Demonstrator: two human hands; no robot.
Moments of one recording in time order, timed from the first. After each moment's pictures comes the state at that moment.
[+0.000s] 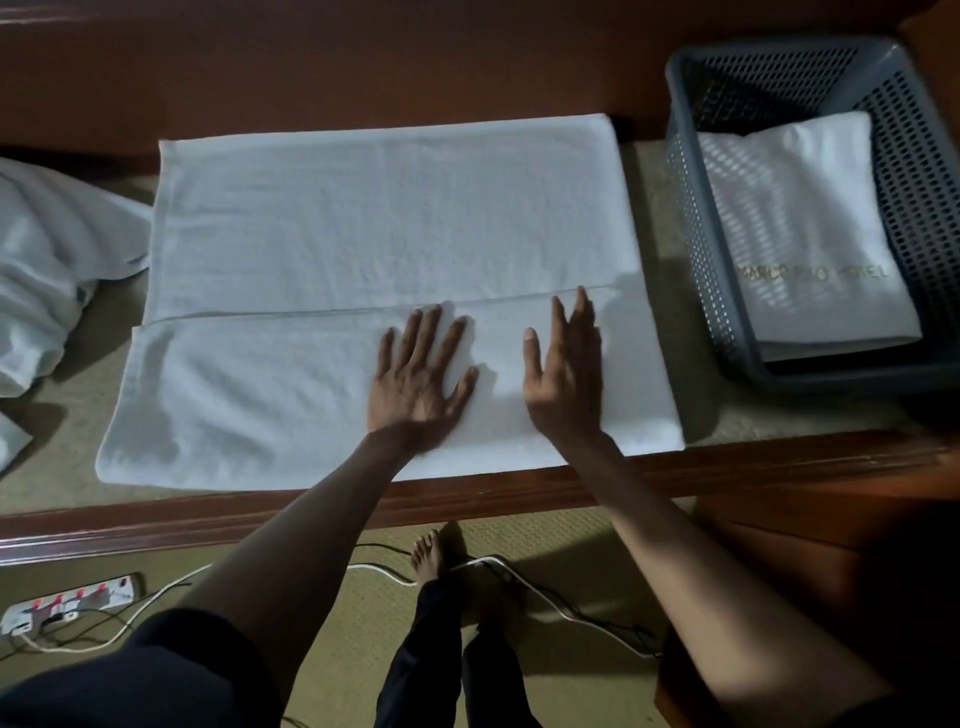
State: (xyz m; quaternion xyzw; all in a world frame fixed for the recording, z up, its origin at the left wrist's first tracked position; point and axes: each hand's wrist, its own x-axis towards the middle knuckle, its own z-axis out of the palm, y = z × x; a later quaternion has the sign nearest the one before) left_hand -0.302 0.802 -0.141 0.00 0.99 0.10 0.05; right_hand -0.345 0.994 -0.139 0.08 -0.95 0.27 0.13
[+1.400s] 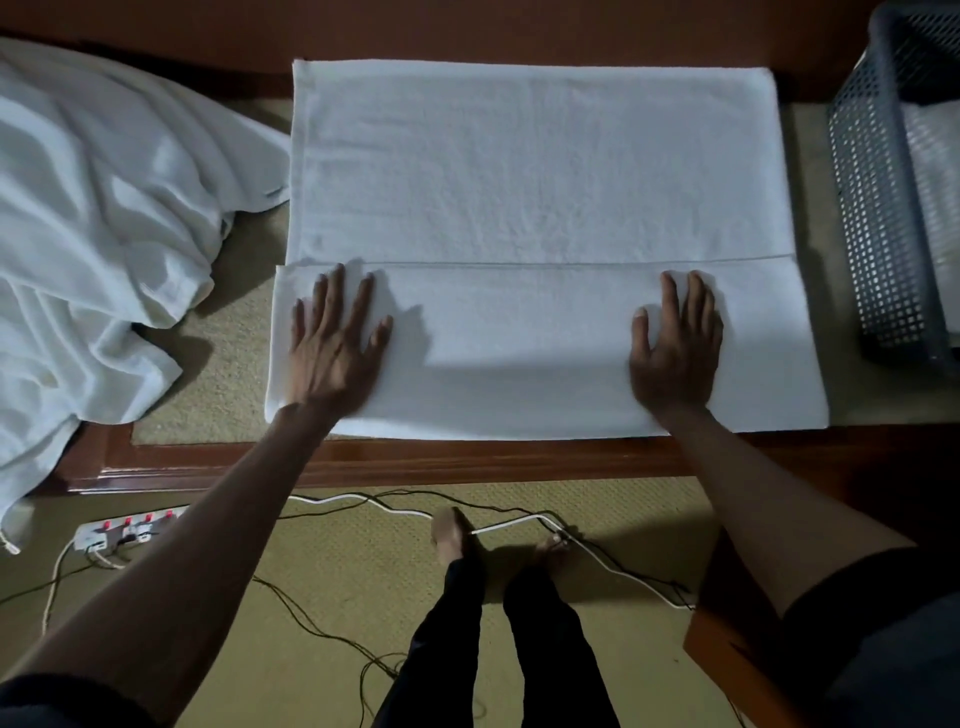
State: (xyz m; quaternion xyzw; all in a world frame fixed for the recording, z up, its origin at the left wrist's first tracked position) left_hand -0.222 0.547 -0.131 -0.12 0.98 0.13 0.06; right_hand -0.330 0.942 -0.146 0.00 -0.99 0.14 0.06
